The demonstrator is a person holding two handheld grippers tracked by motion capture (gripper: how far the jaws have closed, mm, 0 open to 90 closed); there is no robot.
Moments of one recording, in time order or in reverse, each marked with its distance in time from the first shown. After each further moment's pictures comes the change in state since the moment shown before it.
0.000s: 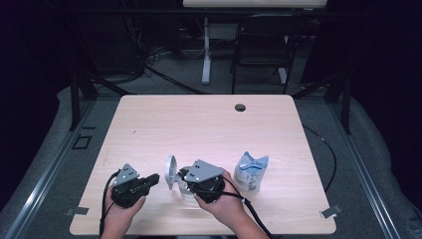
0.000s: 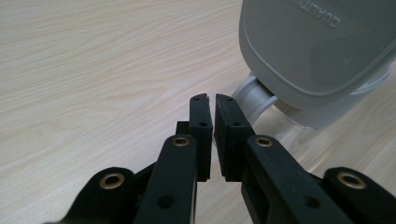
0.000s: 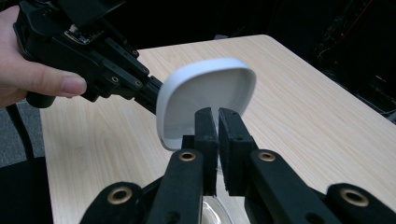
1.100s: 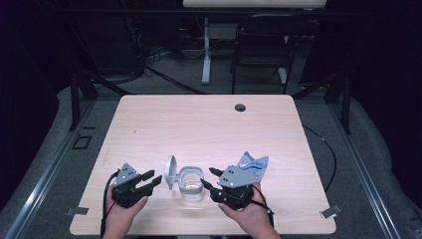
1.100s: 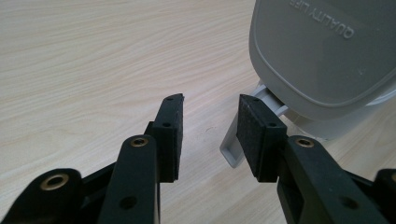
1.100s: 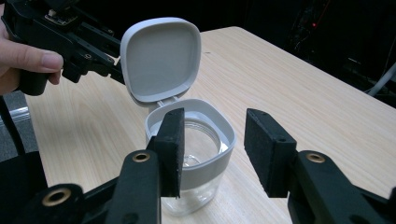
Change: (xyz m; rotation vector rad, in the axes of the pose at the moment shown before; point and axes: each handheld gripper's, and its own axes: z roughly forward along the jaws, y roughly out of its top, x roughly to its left) left arm 0.001 -0.001 0.001 -0.038 0.037 -0.018; right arm -0.019 -0.041 -0.048 -0.043 -0.070 0.113
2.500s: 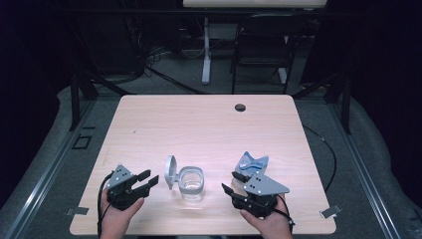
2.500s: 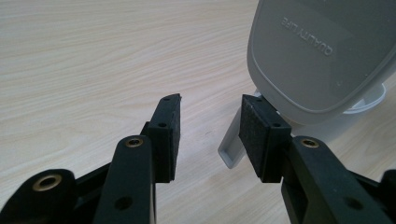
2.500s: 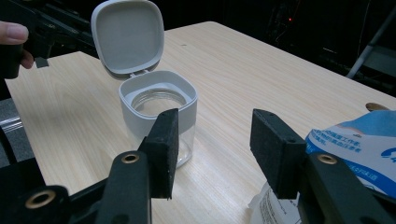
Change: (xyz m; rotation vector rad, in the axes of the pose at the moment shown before) left arm 0.000 0.000 -0.013 -0.036 0.009 -0.038; right arm -0.018 -0.032 -0.041 -0.019 -0.061 0.062
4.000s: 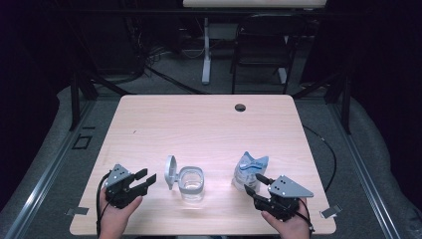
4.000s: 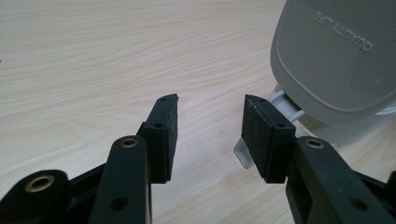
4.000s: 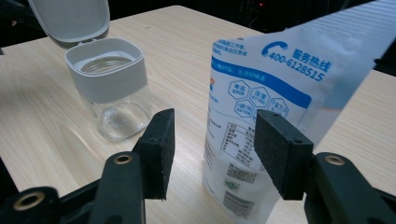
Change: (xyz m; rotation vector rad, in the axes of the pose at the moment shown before) left arm 0.011 -0.004 0.002 0.000 0.021 -0.023; right arm -0.034 -0.036 -0.029 0.027 -0.098 0.069
